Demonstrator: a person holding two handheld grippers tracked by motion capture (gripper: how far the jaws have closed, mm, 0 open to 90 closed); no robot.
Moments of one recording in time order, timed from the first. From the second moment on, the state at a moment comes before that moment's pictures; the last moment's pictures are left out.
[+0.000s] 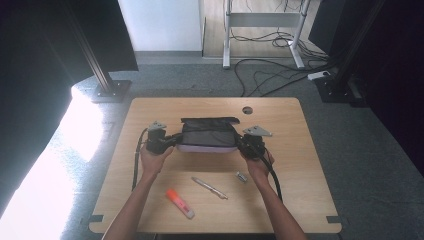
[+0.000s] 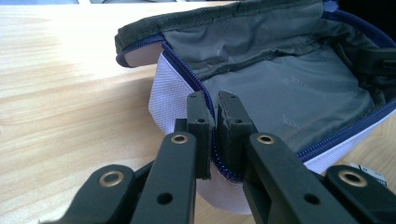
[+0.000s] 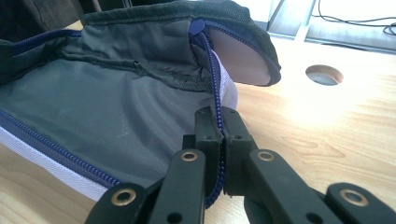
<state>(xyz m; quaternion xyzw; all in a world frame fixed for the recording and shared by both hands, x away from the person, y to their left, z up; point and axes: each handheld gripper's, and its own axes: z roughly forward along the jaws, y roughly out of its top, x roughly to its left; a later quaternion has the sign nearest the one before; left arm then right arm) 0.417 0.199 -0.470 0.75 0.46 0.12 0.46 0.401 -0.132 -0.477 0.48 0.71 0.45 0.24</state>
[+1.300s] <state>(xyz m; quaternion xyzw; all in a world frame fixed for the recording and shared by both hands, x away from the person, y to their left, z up) 0.425 0.188 -0.520 0.78 0.48 0.09 0.39 0.401 -0.134 -0.537 0.50 0.75 0.38 0.21</state>
